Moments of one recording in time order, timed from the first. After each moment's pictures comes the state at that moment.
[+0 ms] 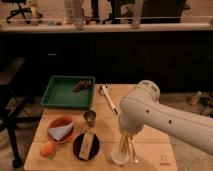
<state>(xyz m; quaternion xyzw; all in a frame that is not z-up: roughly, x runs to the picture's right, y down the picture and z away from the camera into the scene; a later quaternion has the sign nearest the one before) 0.098 0.183 0.620 -0.23 -0.21 -0.56 0.76</state>
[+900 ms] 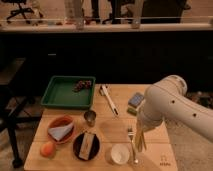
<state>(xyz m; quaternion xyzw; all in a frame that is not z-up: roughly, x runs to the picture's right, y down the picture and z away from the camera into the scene) 0.164 0.168 0.627 -0.23 -0.22 -0.55 0.77</state>
